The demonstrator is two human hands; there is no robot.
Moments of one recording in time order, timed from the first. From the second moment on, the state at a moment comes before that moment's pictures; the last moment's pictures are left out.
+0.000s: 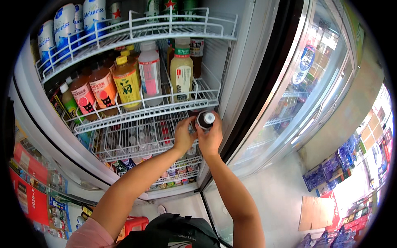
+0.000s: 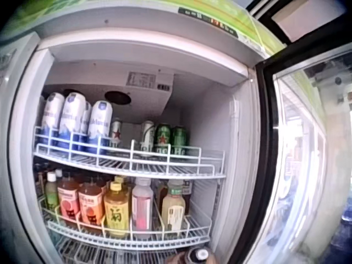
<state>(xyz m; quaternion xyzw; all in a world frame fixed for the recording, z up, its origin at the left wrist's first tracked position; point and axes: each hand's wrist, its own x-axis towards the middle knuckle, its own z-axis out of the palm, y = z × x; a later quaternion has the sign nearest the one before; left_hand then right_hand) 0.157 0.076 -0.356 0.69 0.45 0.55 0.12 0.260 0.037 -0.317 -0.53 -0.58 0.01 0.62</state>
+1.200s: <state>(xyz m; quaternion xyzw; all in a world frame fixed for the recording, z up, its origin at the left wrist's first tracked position) 0.134 0.130 -0.382 0.59 0.42 0.46 0.51 0.252 0.130 -0.367 -0.75 -0.55 0.08 0.34</state>
